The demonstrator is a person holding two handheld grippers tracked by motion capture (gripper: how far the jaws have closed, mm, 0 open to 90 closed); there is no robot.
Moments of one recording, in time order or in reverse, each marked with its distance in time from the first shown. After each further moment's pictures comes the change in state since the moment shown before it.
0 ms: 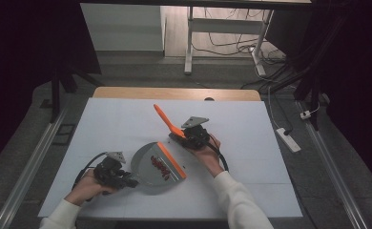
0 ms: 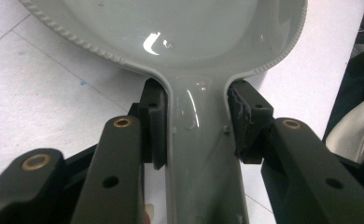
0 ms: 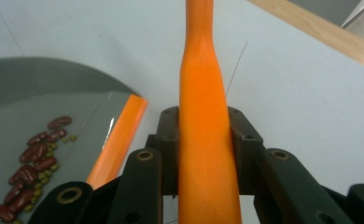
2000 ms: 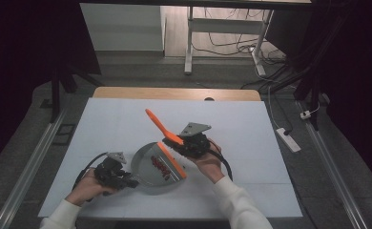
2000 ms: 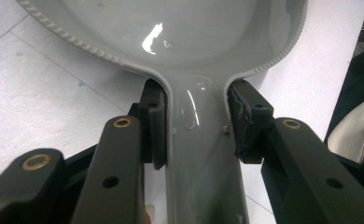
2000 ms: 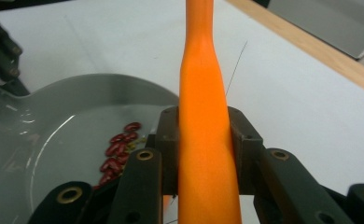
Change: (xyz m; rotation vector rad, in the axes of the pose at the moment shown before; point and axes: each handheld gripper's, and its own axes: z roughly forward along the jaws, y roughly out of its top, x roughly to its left) left arm -0.002 0.000 0.001 0.003 0.007 0.009; right arm 0.033 0.009 -0.043 -0.081 0.065 -0.053
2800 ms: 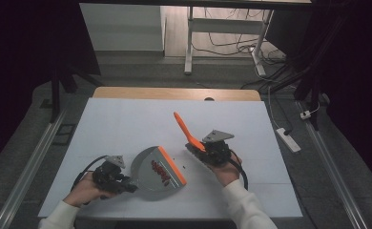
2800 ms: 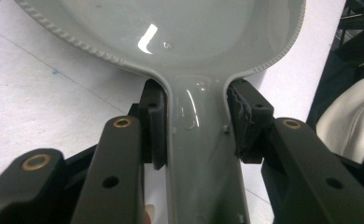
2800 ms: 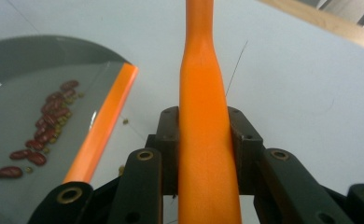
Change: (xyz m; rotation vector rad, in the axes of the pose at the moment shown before) left arm -0.011 -0.005 -0.004 0.022 -0.024 0.040; right arm -0.017 -0.049 -0.036 0.067 -0.135 0.141
